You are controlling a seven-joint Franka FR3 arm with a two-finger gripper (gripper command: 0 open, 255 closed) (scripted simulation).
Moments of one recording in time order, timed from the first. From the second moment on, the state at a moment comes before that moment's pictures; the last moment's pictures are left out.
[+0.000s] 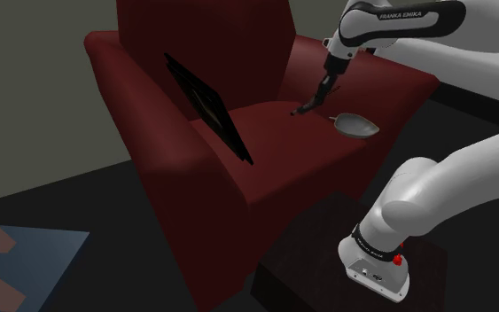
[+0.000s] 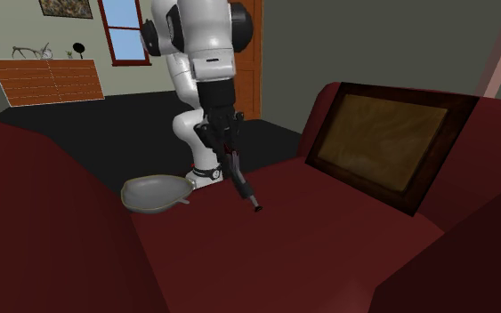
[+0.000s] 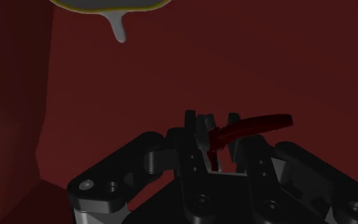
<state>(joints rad) -0.03 -0.50 -0.46 -2.27 -0.15 1.89 -0.51</state>
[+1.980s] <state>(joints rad) -0.18 -0.62 -0.77 -2.35 -0.34 1.96 -0.89</state>
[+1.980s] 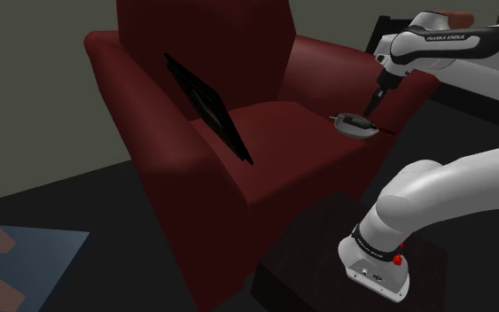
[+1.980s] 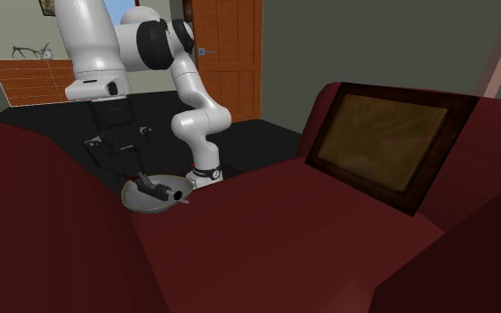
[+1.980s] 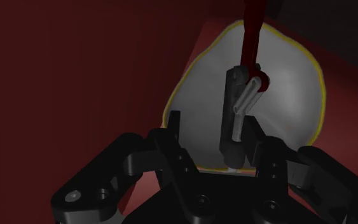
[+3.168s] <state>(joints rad) -0.29 -0.54 -0.70 -2.29 -0.15 1.87 -0.96</state>
